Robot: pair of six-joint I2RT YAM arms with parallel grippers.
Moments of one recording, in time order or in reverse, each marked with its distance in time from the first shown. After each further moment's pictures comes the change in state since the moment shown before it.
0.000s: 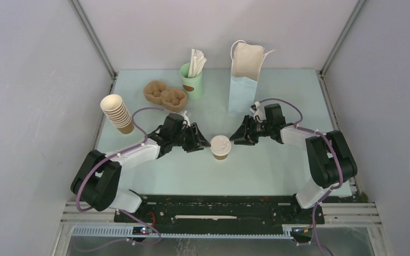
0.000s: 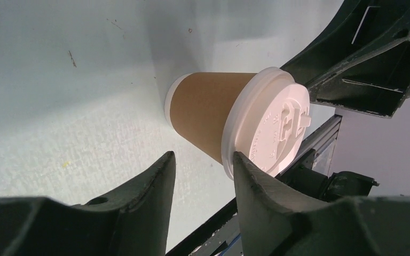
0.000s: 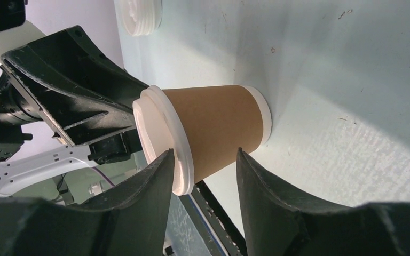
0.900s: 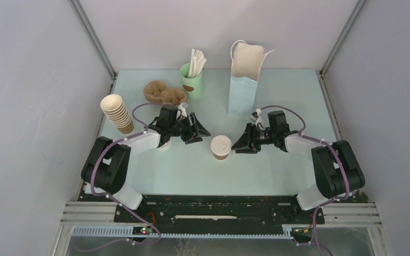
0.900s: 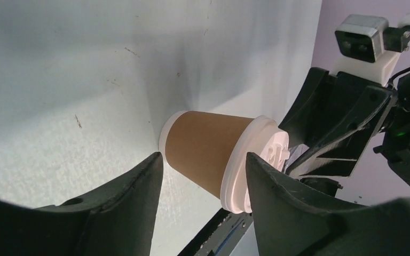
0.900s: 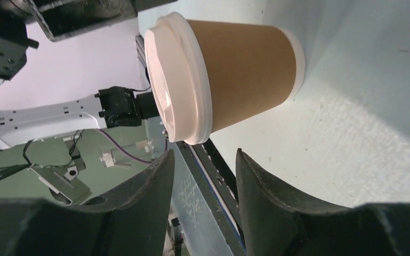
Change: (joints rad) left arm 0.142 0.149 0.079 0.102 0.195 0.006; right arm -0.023 -0.119 -0.119 -0.013 -0.114 -0.017
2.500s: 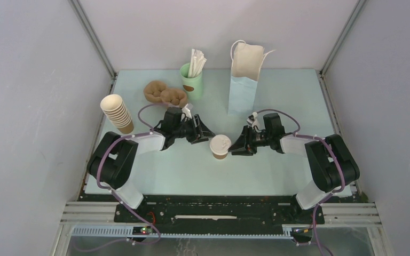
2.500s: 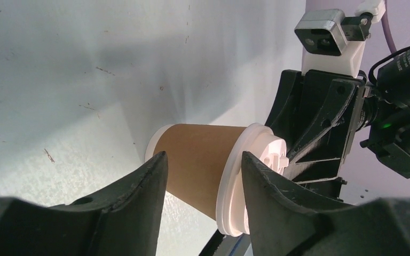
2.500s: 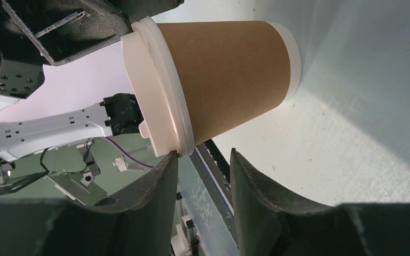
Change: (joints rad) left arm -0.043 0.091 -0.032 0.207 0.027 -0.018; right arm 0.050 0.079 -0.031 0.129 0.018 0.114
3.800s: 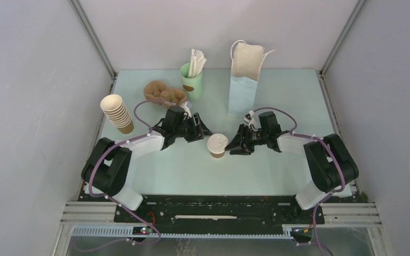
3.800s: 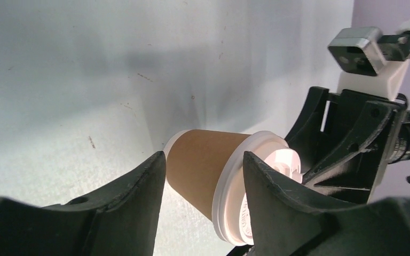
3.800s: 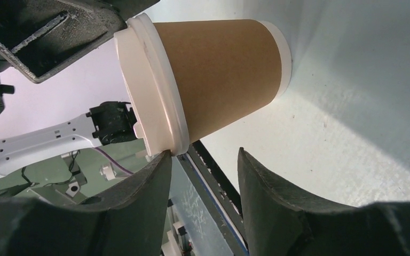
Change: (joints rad) left arm -0.045 -0.091 0.024 -0.147 -0.225 0.058; right arm 0.048 0.007 0.041 -0.038 0.074 0.001
